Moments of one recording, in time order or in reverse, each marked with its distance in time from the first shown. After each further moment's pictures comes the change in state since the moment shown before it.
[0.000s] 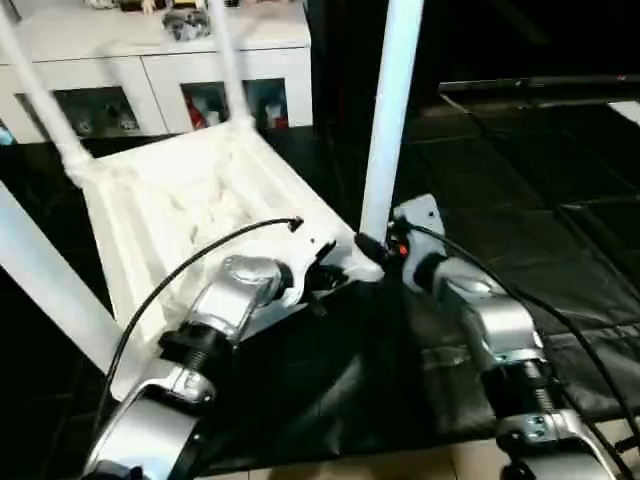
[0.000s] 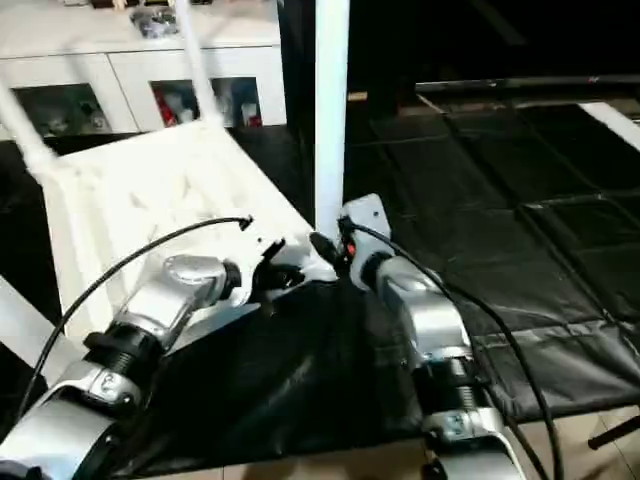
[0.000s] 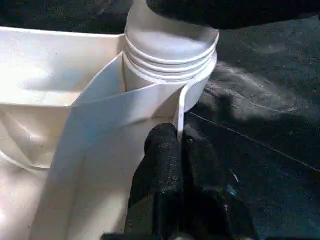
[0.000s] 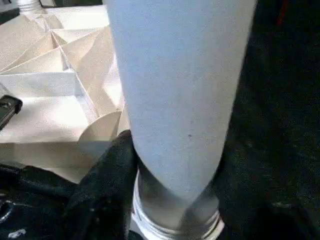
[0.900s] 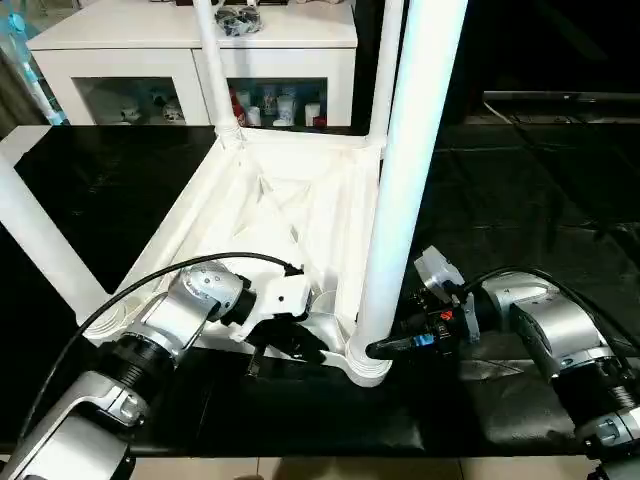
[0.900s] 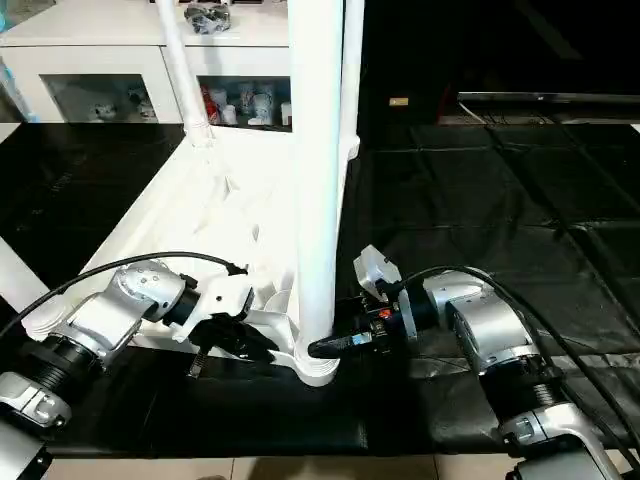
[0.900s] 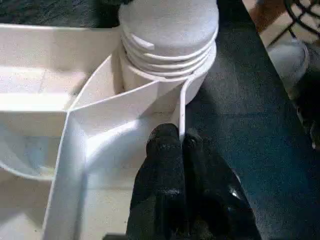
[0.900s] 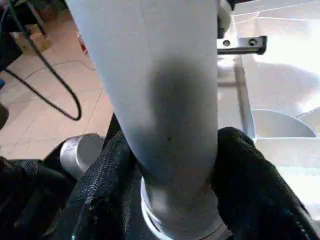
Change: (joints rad) left arm 0.081 0.279 -0.222 -0.143 -0.030 -0.303 -0.661; right arm 0.039 -0.376 0.207 0.002 0.226 -0.089 1.026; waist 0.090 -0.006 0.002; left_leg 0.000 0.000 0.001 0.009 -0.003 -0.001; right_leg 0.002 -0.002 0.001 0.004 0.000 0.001
